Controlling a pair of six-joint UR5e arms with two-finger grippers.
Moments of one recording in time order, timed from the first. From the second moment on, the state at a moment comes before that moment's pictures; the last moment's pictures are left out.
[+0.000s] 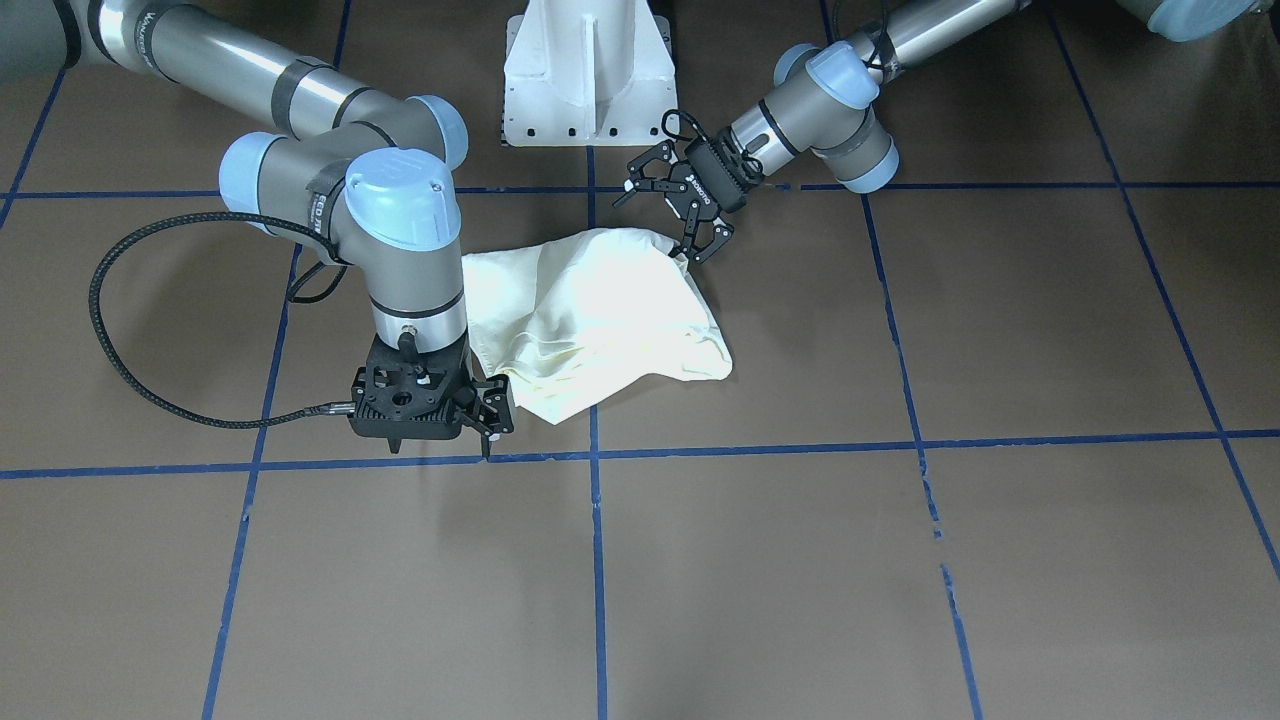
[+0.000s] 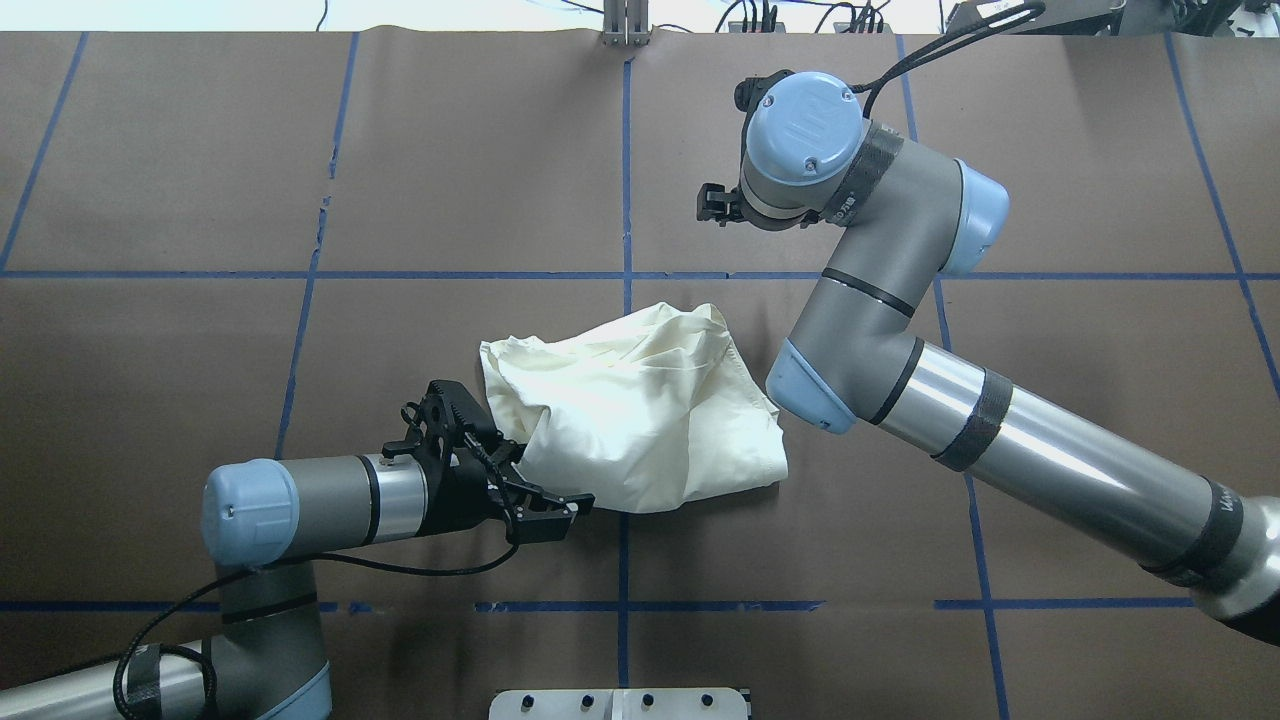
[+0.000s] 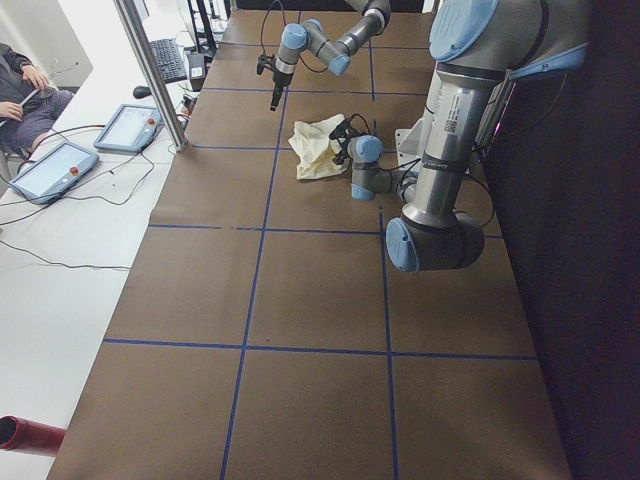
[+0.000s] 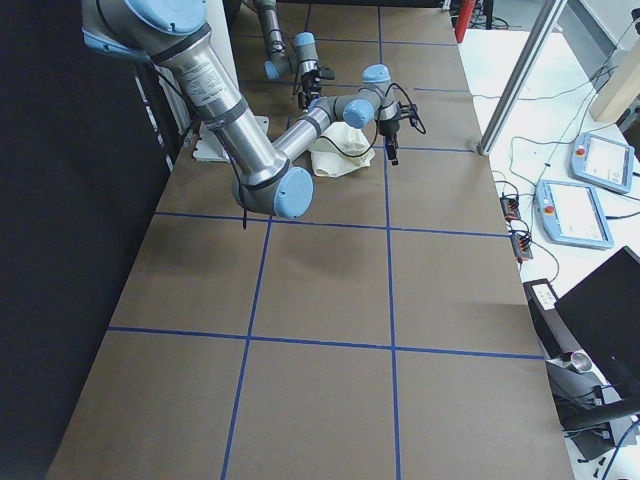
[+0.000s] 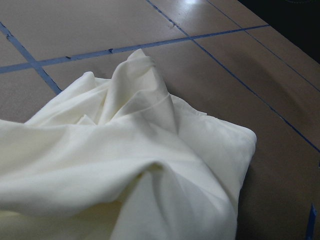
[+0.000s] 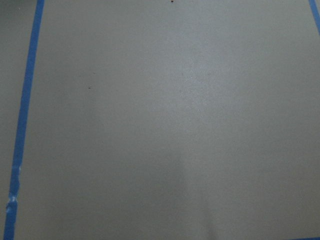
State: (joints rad) left arm -0.31 -1.93 -1.56 -2.89 -1.65 -0.81; right arm 0.69 -0.84 1.47 -1.45 1.68 1.12
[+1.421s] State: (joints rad) left arm -0.28 -1.88 -1.44 -3.31 -1.80 -0.98; right arm 0.70 -0.84 1.47 -1.45 1.69 1.12
